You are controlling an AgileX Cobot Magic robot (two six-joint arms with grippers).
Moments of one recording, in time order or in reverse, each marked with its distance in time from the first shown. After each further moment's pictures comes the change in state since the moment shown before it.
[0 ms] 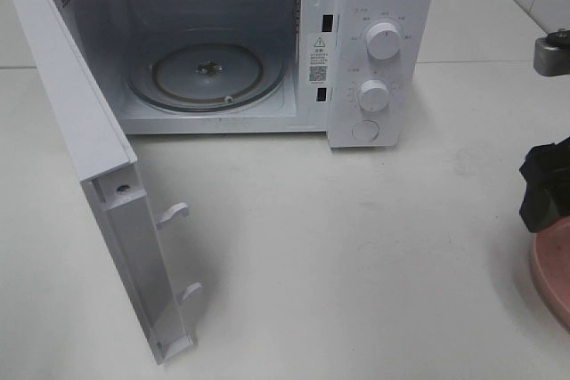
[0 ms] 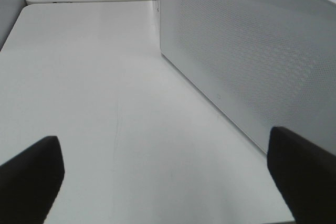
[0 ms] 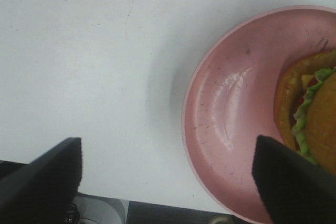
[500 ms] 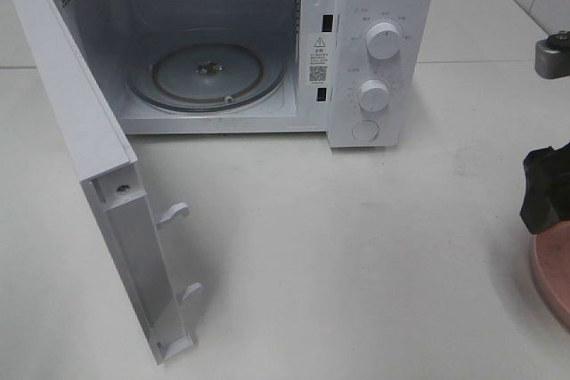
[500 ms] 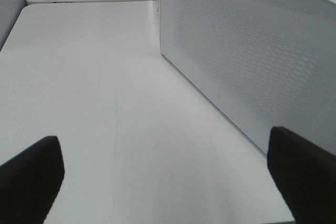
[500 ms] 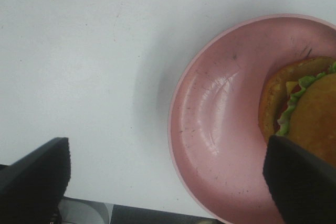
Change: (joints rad) left arm 0.000 0.000 0.000 0.000 0.000 0.000; right arm 0.000 0.000 0.009 -0.040 -0.014 -0.019
